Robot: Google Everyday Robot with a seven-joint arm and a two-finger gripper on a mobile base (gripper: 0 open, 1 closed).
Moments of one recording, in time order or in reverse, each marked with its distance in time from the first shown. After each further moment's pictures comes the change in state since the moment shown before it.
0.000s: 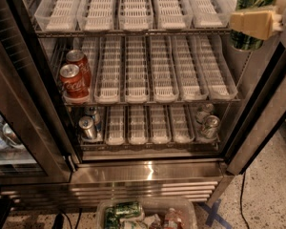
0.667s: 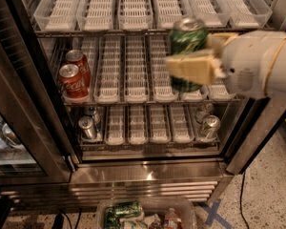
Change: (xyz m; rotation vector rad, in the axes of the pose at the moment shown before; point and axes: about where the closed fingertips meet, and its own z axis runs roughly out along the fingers) arm 0.022 0.157 -0.013 -0.371 0.012 -0.018
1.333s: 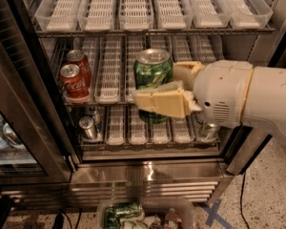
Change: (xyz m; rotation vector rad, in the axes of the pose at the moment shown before) arm 0.016 0.088 0.013 -0.269 -0.030 0.028
